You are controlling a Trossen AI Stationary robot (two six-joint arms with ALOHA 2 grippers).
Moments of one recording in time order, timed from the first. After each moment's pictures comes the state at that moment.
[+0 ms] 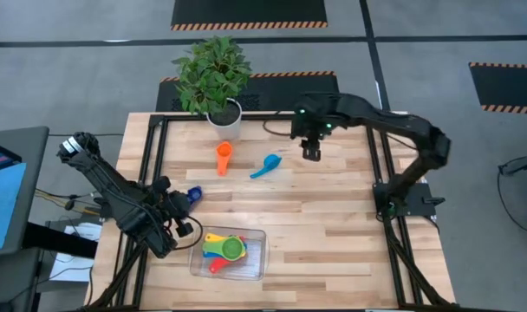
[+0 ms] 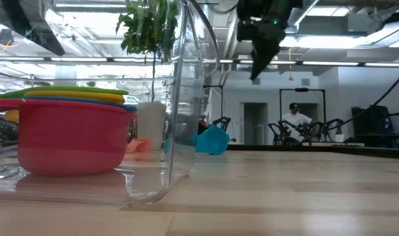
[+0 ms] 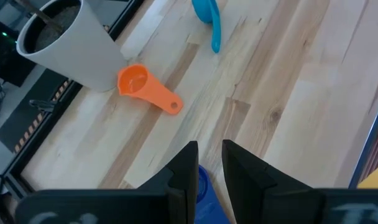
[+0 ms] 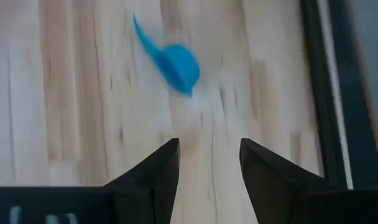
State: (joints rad) left arm -0.80 1.24 0.94 -1.32 -0.85 -1.23; right arm -0.42 1.57 1.46 -0.96 -0.06 -0.32
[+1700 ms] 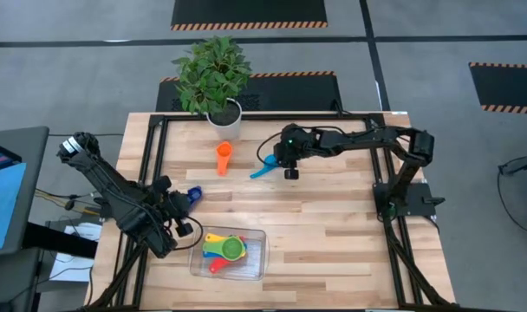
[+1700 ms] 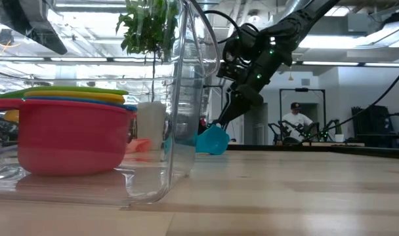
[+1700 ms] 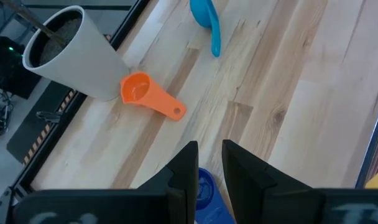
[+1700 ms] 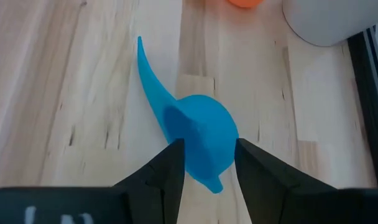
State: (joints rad) left arm -0.80 1.24 0.94 -1.32 -0.87 -1.17; right arm -0.34 1.74 1.06 -0.15 -0.05 -0.43
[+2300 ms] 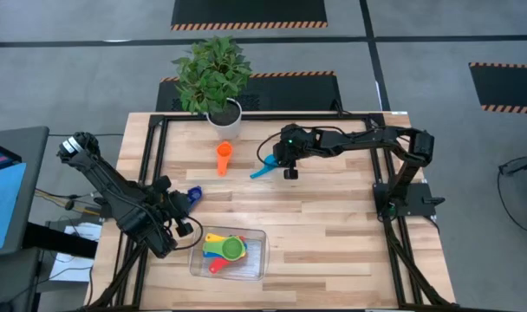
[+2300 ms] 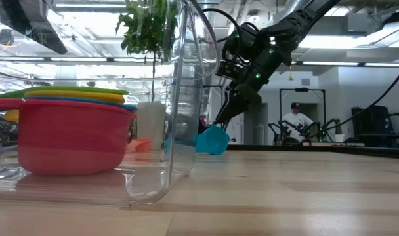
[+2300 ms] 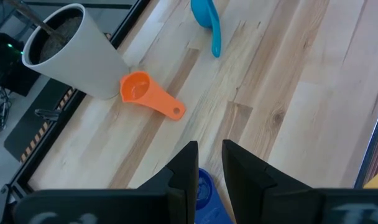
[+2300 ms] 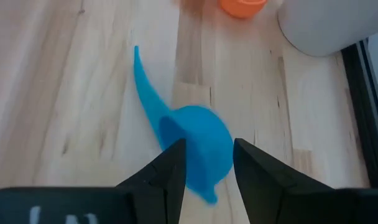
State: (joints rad) left arm -0.80 1.24 0.94 -1.32 -0.87 -1.19; right arm -0.34 1.76 1.06 -0.11 -0.05 -0.44
